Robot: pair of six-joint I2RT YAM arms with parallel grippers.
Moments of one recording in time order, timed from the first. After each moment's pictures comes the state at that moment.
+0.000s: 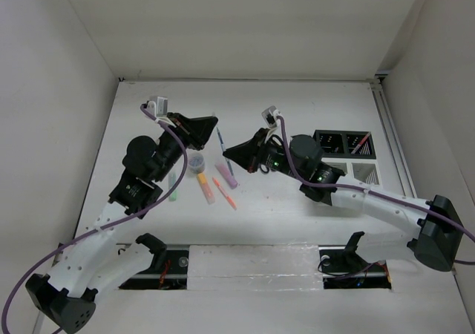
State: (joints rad) left arm -0.56 0.80 0.84 0.11 0.04 -0.64; right arm 0.93 1.25 0.91 0.41 -0.17 0.54
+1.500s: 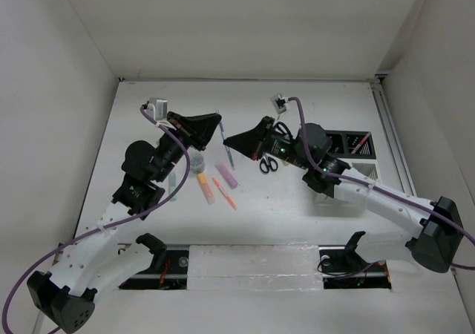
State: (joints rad) left arm -0.58 0.80 0.79 0.27 0.09 -0.61; right arm 0.86 1.26 0.98 0.42 -0.22 0.79
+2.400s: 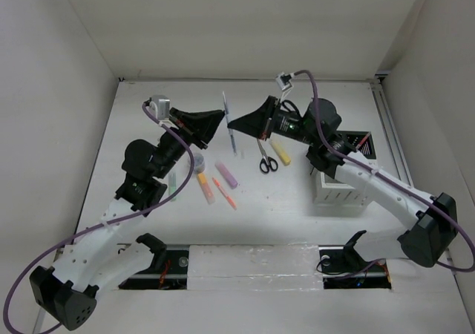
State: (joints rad) left arm -0.57 0.84 0.80 0.41 0.15 -0.56; right arm 0.71 1.32 1.14 0.36 -0.53 0.95
